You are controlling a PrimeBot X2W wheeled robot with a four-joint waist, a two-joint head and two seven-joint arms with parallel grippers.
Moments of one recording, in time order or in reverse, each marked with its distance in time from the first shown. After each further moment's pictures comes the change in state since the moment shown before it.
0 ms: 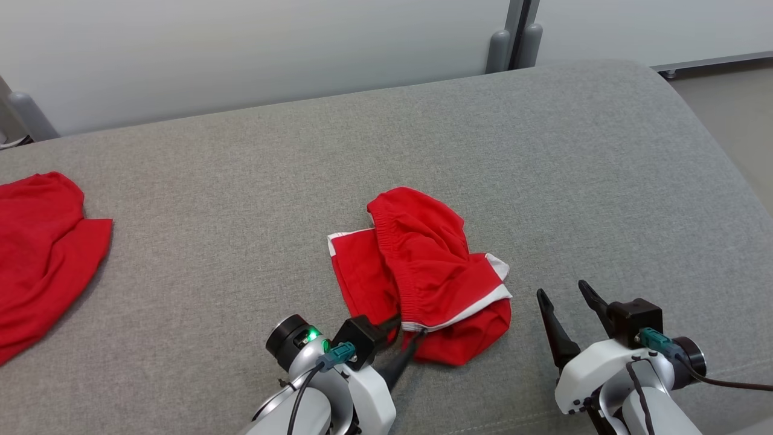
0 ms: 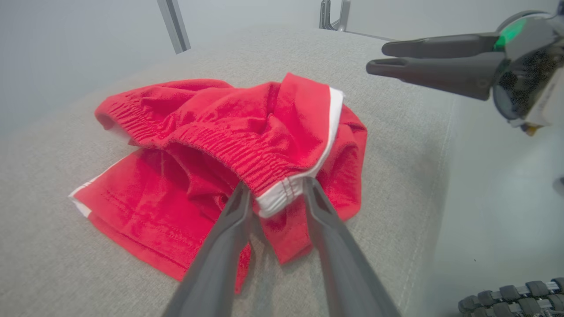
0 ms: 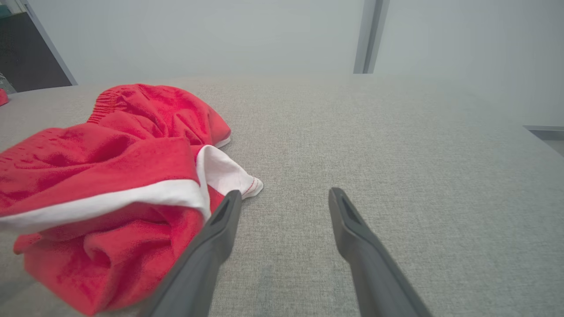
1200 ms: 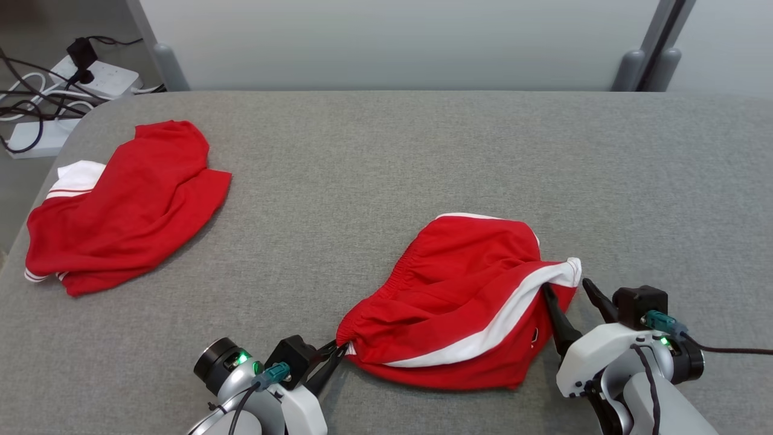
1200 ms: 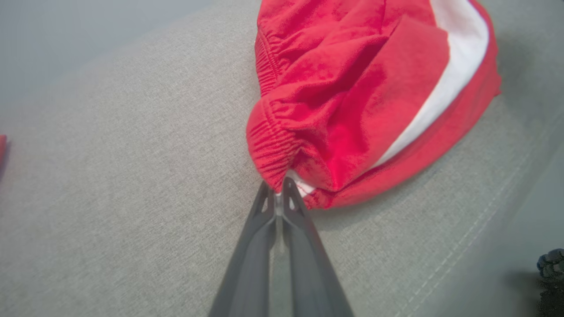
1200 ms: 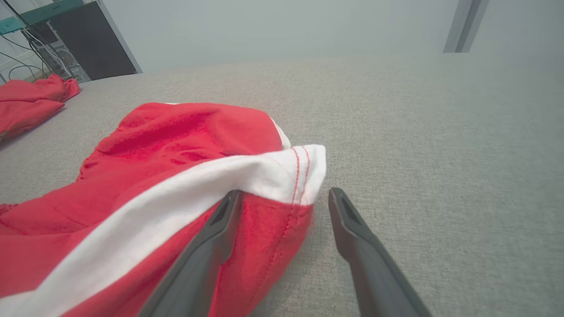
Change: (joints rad) left arm 0.090 0.189 0.039 -0.099 0.020 0.008 0.050; right arm -0.090 -0.003 0.026 0.160 0.124 0.000 0.000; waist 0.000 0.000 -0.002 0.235
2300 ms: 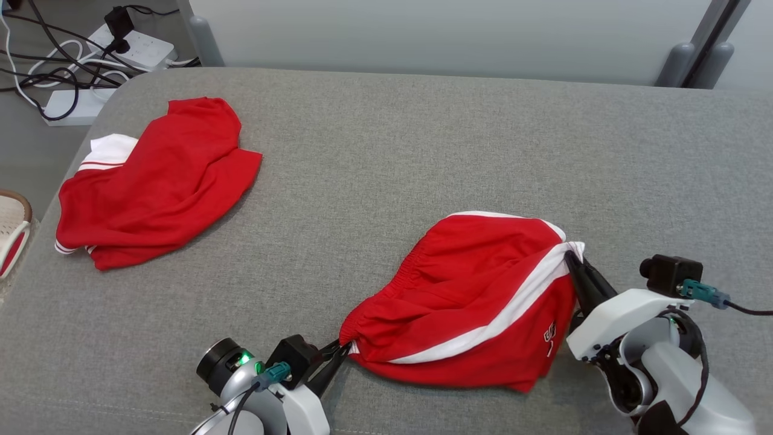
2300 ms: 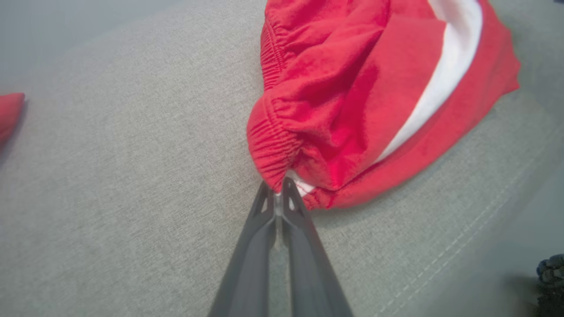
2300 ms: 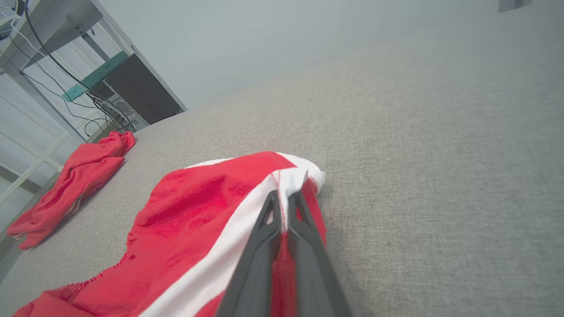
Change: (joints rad) left arm -0.002 0.002 -0.020 -0.014 -0.027 0.012 -0.005; right arm -0.098 -0.124 0.283 -0.032 0.562 0.000 0.001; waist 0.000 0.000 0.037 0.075
